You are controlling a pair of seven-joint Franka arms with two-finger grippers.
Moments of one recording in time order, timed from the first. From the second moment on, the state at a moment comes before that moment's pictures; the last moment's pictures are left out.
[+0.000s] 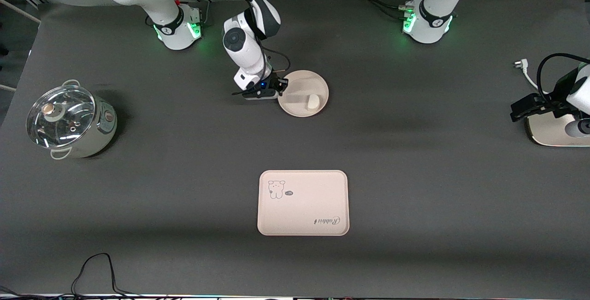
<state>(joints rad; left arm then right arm) 0.09 0.05 -0.09 -1.63 0.04 1.66 -0.07 1.12 0.36 -0.13 -2.39 0.78 2.87 0.37</state>
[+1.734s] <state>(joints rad) 0.09 0.05 -0.09 -1.63 0.04 1.66 -0.07 0.76 0.42 -0.22 -1.75 0.62 2.29 0.29</state>
